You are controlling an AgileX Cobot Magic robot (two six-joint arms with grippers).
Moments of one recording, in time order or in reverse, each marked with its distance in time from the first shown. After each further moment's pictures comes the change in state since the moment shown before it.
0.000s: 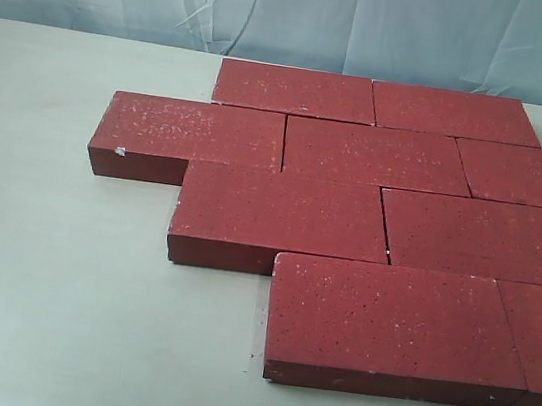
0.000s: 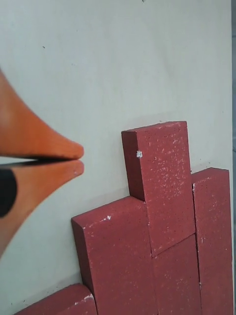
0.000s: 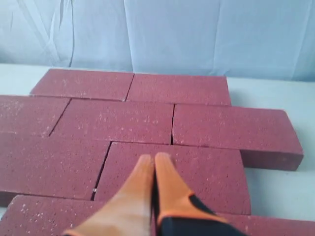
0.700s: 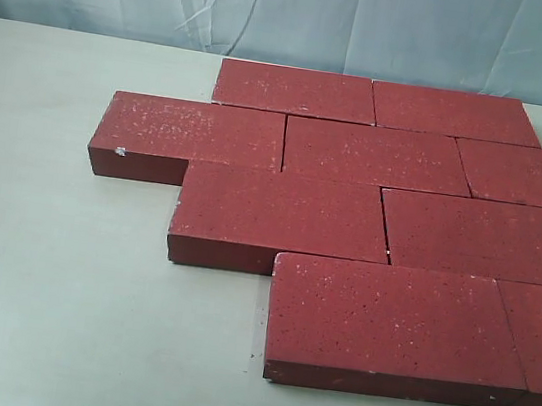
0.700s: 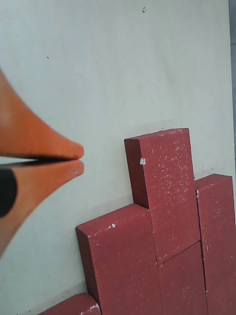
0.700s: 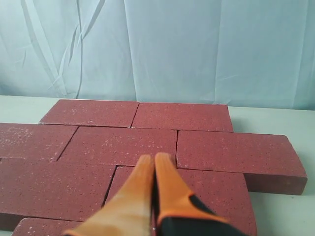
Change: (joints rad) left arm 0.000 -0.008 0.000 0.030 0.013 0.000; right arm 0.000 -0.116 0.050 0.010 -0.069 0.000
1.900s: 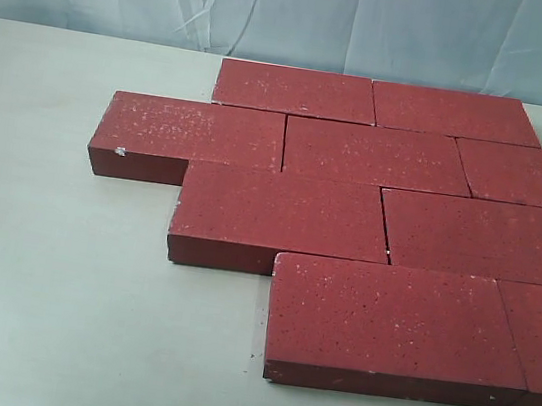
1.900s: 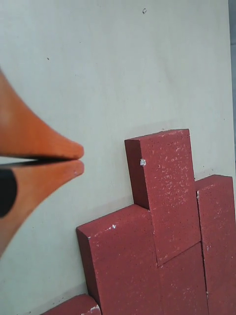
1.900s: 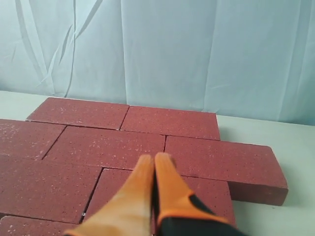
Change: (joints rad) left arm 0.000 0.000 0.000 0.004 0.000 0.000; right arm 0.000 -0.021 0.000 -0.041 0.000 -0.040
